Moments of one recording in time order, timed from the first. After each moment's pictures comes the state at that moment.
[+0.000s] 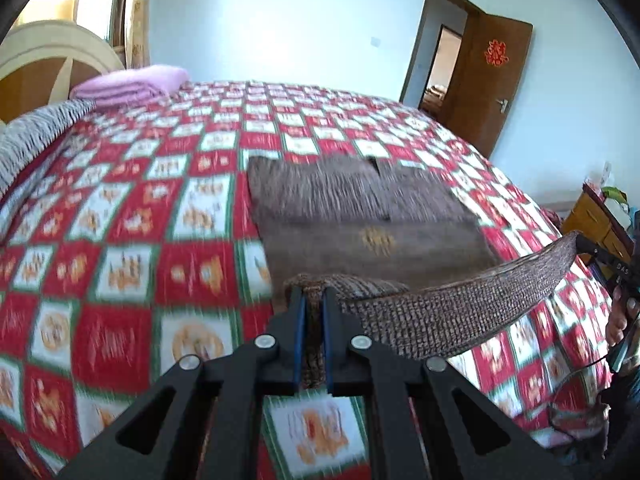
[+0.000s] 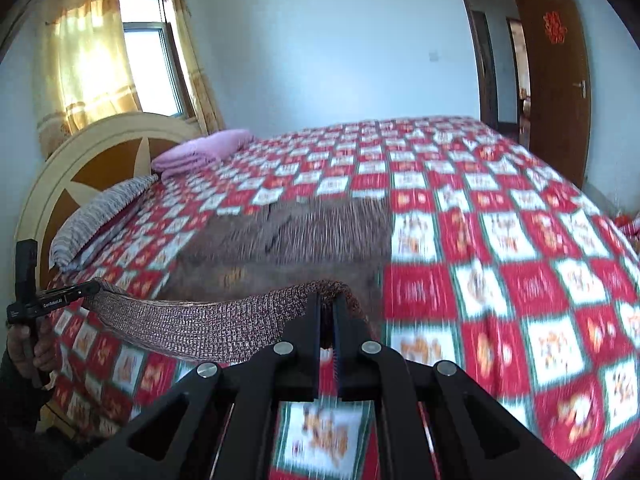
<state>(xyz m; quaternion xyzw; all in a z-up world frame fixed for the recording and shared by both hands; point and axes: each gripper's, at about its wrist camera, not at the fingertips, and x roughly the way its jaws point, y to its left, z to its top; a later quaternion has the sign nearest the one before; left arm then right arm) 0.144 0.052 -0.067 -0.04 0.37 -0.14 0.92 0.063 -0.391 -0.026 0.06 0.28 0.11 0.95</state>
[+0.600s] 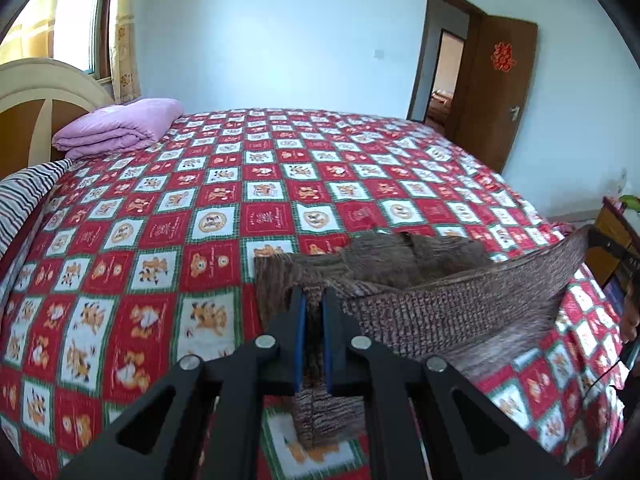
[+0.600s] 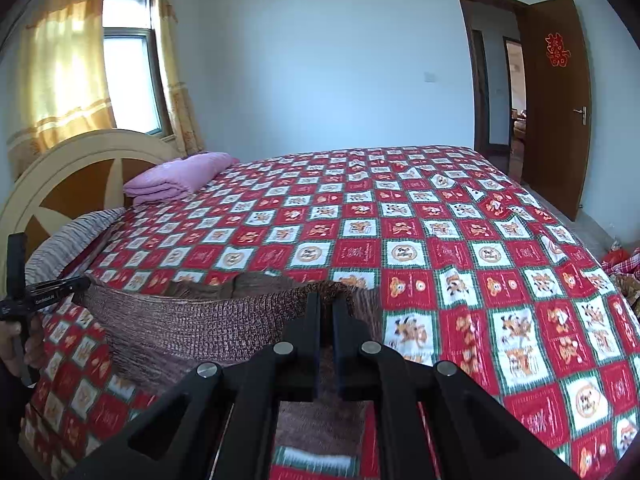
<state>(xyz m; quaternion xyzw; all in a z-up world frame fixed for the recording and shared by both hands) 0.306 0.036 -0.032 -0.01 0.35 -0.12 0.93 0.233 -0.389 0.008 0.04 0.28 0.07 0.96</state>
